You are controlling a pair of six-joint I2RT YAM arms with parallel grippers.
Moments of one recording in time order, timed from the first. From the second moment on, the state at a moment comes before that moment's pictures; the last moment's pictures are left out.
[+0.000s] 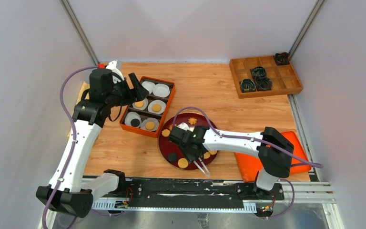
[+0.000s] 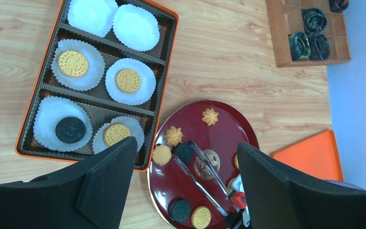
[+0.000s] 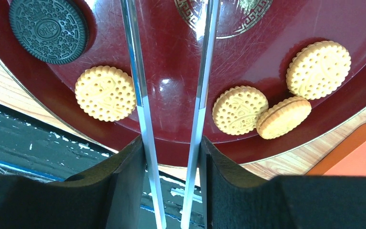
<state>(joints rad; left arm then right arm) -0.18 1.08 1.28 -0.71 0.18 -0.46 1.18 1.68 1.19 -0.86 0.22 0.52</state>
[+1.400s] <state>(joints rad) -0.18 1.08 1.28 -0.70 0.20 -0.48 1.12 1.49 1.34 -0.93 0.35 0.48</state>
